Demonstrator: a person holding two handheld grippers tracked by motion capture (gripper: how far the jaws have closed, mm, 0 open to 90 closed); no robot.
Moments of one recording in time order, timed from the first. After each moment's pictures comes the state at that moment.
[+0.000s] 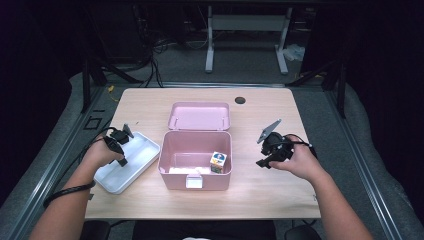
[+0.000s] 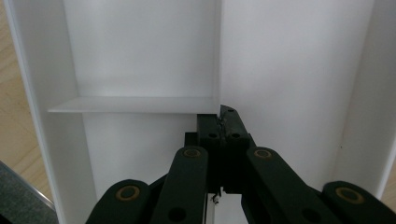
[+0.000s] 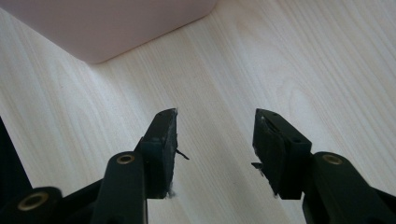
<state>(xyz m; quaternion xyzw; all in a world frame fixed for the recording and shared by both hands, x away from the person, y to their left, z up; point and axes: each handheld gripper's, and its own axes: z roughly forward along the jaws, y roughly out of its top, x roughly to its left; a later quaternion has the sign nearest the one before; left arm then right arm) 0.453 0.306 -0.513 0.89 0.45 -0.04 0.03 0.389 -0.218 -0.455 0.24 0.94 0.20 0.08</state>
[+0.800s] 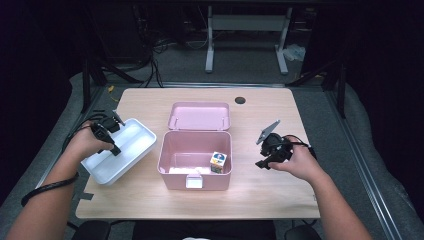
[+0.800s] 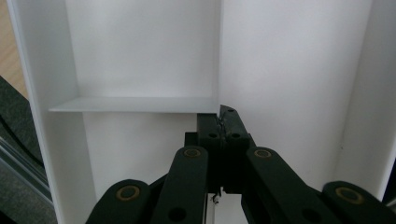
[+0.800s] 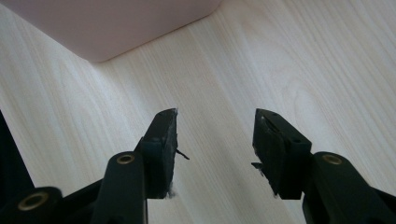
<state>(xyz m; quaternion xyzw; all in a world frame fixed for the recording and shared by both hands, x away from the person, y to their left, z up) 0.441 0.309 -0.436 0.91 0.40 -0.01 0.08 0.388 -0.216 -0.458 0.24 0.95 0.20 0.08</state>
